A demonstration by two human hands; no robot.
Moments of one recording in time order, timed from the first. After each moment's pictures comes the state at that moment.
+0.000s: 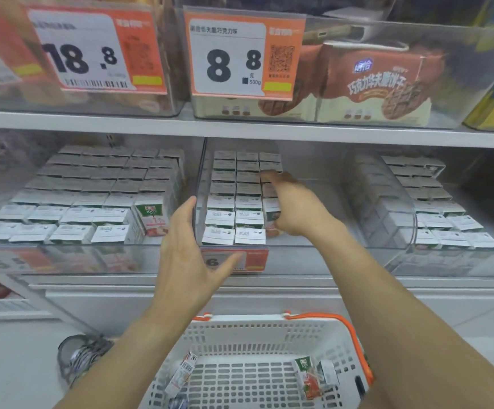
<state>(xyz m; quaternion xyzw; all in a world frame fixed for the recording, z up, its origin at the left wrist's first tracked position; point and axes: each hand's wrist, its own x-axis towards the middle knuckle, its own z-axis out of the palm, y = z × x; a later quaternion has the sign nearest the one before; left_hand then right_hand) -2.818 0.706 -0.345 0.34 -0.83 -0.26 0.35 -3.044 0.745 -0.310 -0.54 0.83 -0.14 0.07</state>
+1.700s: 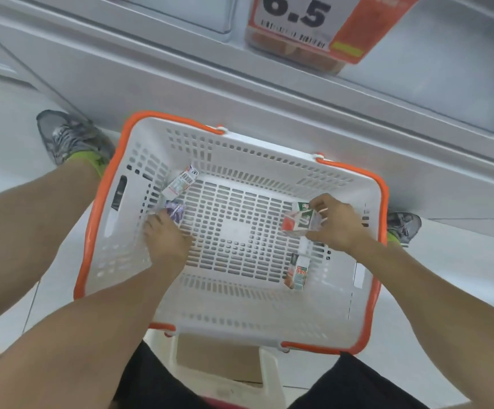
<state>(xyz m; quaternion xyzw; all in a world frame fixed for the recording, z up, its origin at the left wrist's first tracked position) -2.687 0.831 -0.696 0.68 -0.67 -0.26 -0.13 -3.008 0.938 -0.583 -0.40 0.83 -0.04 0.38</state>
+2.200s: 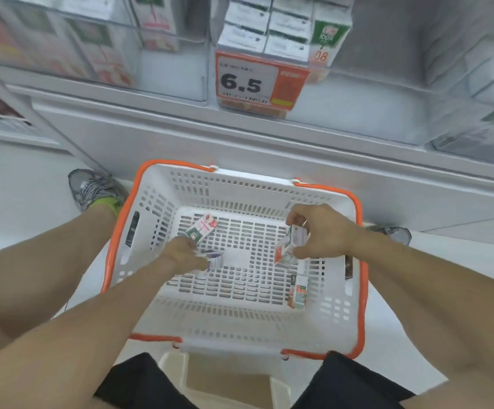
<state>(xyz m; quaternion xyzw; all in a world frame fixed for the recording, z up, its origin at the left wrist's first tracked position) -2.706 0.797 -0.603 0.58 -0.59 -0.54 -0.17 -2.985 0.918 -0.480 -0.55 0.73 0.01 0.40</state>
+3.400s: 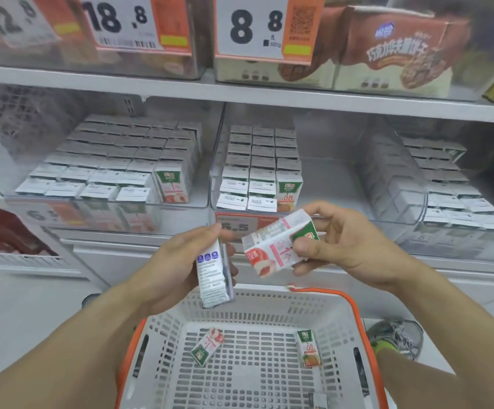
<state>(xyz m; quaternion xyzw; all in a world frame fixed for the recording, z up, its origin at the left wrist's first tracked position) -2.764 0.735 -0.317 0.36 -0.52 -0.76 0.13 -2.990 0.875 -0.291 -0.41 0.56 -0.52 0.50</state>
